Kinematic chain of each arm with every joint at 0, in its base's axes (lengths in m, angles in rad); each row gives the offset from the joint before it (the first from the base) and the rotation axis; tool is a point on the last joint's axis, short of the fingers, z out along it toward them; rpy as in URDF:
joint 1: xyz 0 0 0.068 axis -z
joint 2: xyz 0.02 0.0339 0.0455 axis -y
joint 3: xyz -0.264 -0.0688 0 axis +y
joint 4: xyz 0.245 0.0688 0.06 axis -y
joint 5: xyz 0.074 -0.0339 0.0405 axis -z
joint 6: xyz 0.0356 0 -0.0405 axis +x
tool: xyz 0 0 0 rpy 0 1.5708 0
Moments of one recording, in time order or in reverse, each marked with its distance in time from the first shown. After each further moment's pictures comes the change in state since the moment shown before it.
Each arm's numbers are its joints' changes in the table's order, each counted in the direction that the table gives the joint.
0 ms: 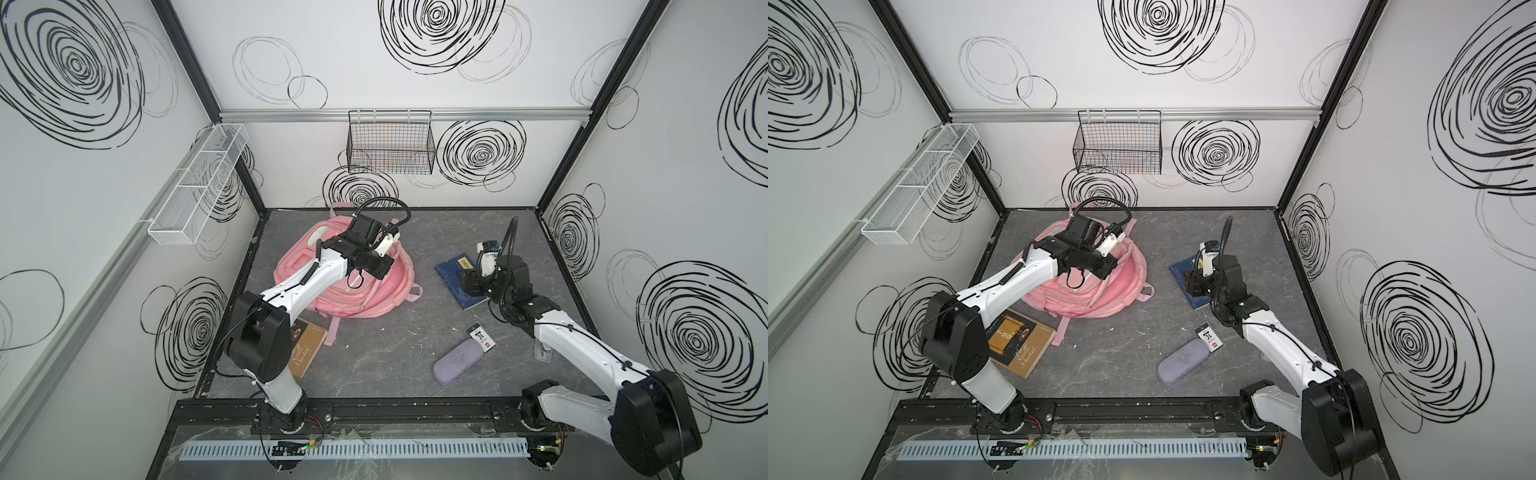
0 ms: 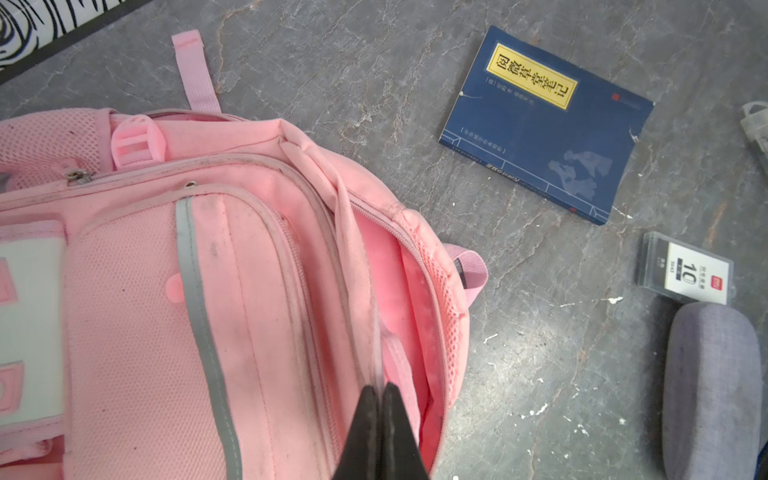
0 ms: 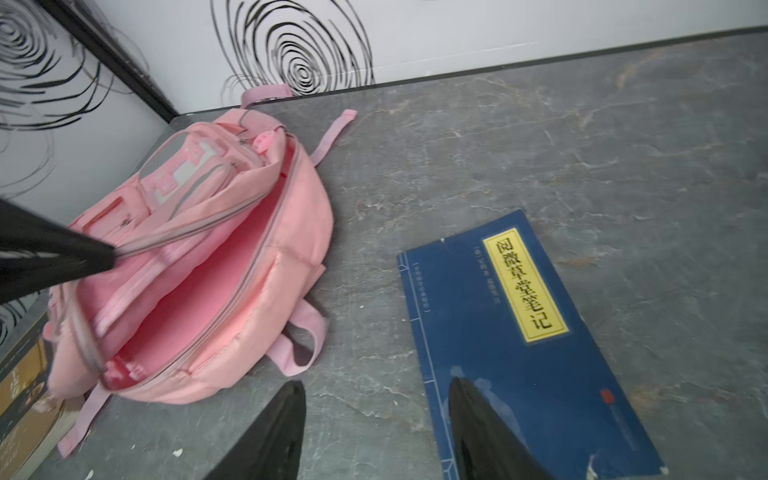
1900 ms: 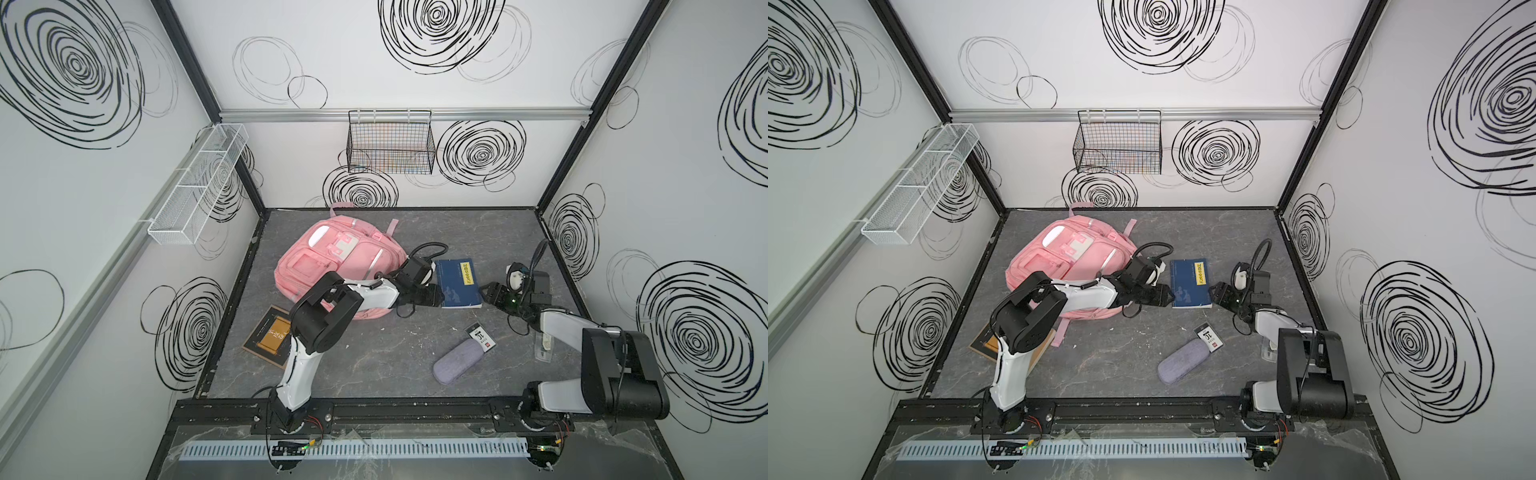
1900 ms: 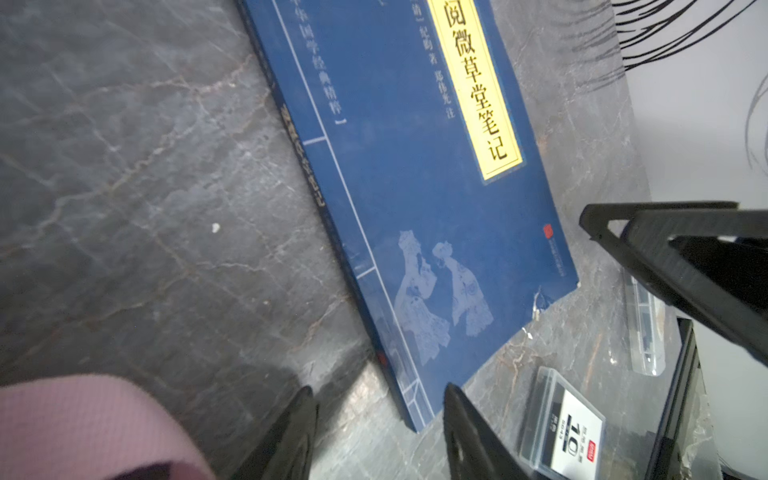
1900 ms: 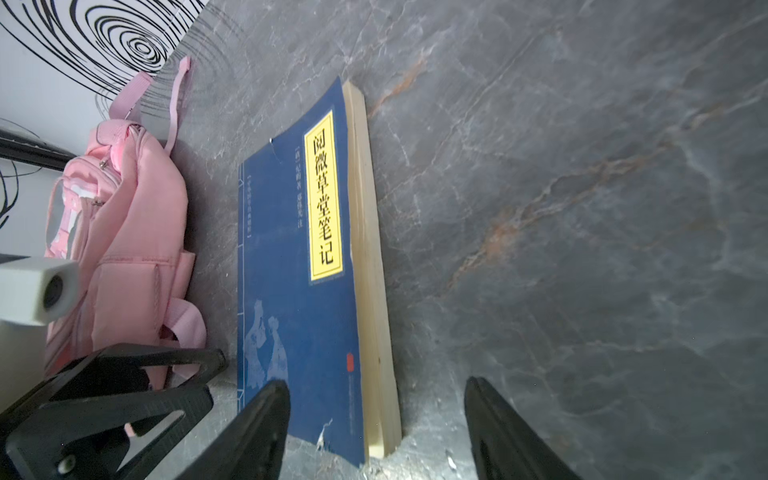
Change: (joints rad) left arm 0.274 -0.413 0.098 0.634 0.100 -0.735; right arm 0.350 -0.229 0.152 0.135 -0.254 0.112
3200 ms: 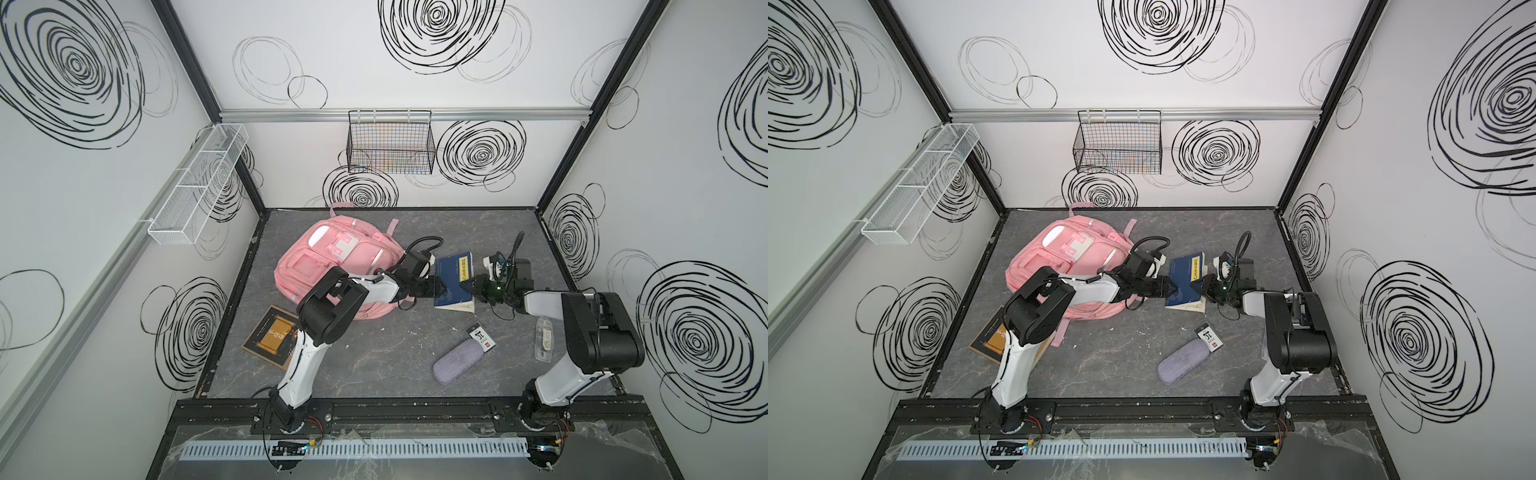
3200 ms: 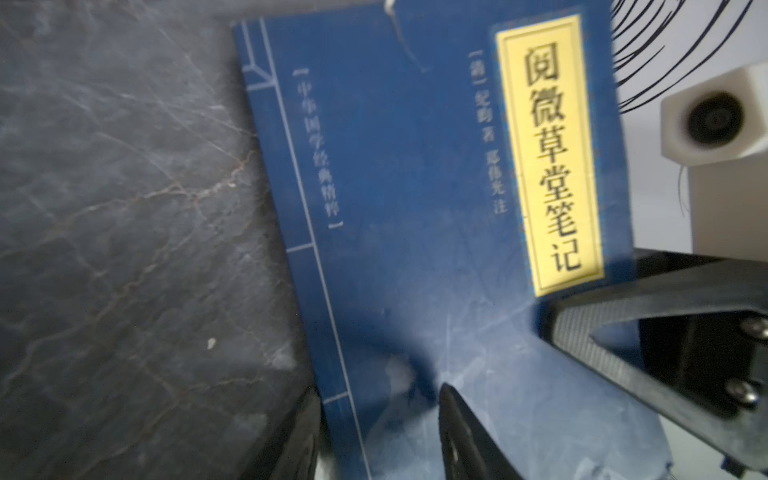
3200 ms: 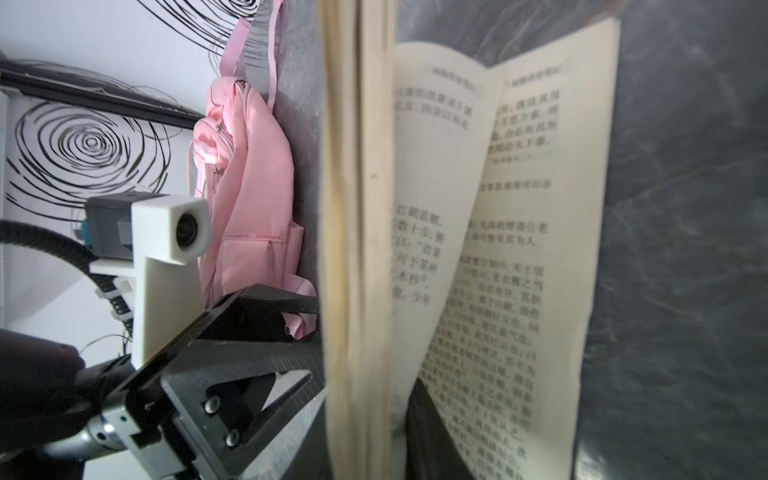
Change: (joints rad) left arm -0.039 -0.078 -0.045 0.112 0.090 -0.049; right arm -0.085 -0.222 -0.122 0.097 -0.312 0.155
